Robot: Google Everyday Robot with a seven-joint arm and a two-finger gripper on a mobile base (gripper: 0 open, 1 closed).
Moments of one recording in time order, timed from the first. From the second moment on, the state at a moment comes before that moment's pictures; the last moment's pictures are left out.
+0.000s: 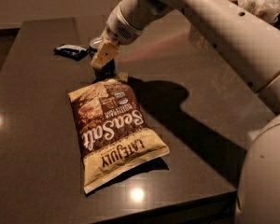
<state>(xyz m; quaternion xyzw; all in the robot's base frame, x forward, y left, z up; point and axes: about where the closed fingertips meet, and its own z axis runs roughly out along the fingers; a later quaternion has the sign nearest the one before) 0.649 0.093 0.925 -0.64 0.67 0.18 0.32</state>
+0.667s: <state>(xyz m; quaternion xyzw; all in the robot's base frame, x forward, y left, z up) 0.640 0.097 0.915 -0.64 0.67 0.18 0.32</state>
